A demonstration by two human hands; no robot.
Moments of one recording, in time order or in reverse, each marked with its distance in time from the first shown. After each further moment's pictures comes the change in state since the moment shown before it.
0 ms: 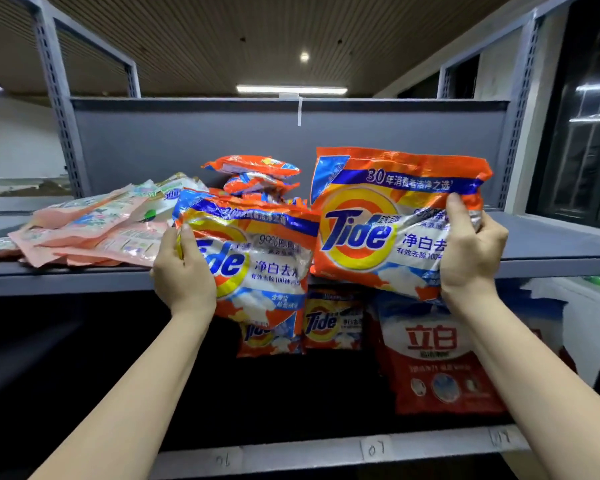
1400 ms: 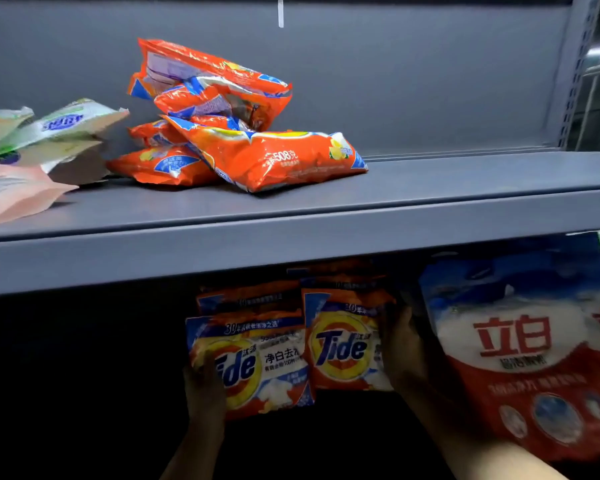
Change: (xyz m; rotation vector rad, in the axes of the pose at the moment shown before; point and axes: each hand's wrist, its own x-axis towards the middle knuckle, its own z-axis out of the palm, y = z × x) left_hand -0.088 -0.318 0.138 0.009 -0.258 -0.690; right_hand -0.084 0.394 0.024 -0.821 -0.283 0.359
